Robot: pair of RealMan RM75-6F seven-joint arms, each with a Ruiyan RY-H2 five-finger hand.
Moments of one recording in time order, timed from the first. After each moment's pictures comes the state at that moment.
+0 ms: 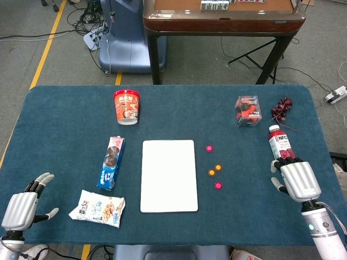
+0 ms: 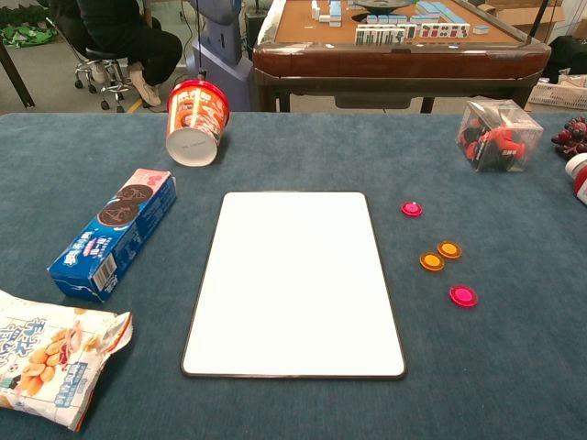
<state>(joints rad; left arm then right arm) -0.07 -1.14 0.01 -1.74 1.49 1.44 0.14 0.23 -1.08 0.04 -1.77 -1.49 1.38 -0.34</state>
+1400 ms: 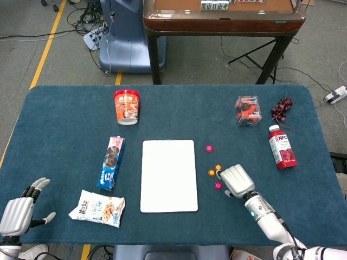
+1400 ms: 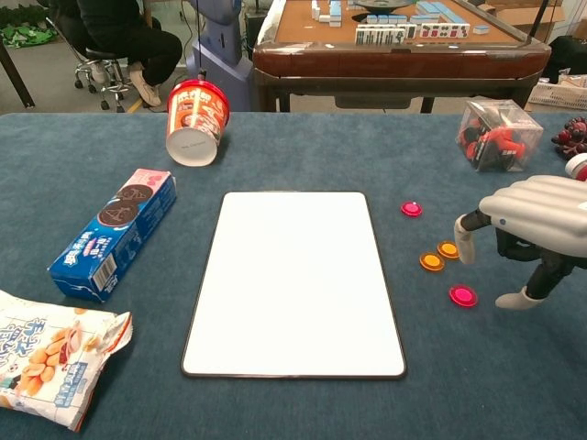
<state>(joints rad) -0.04 -1.16 0.03 -1.67 1.49 1.46 0.08 0.49 -1.39 0.05 -1.70 -1.24 0.98 -0.66</state>
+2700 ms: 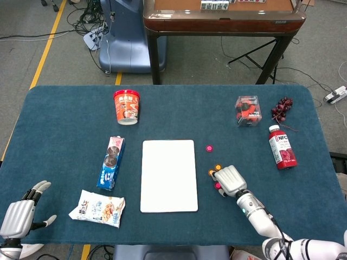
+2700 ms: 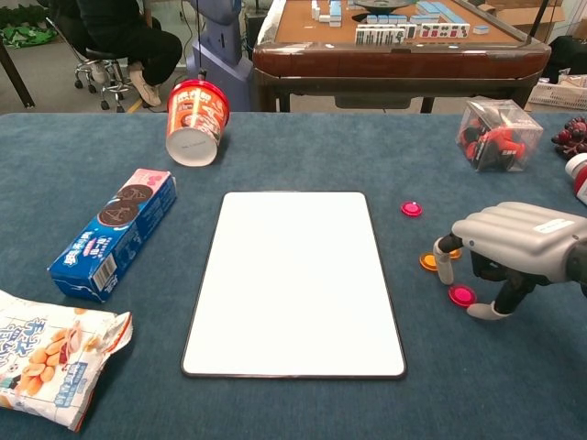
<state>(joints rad) -0.02 -1.18 0.04 -1.65 1.49 1.45 0.06 0.57 -1.49 0.02 -1.61 -1.11 0.95 -0.65</state>
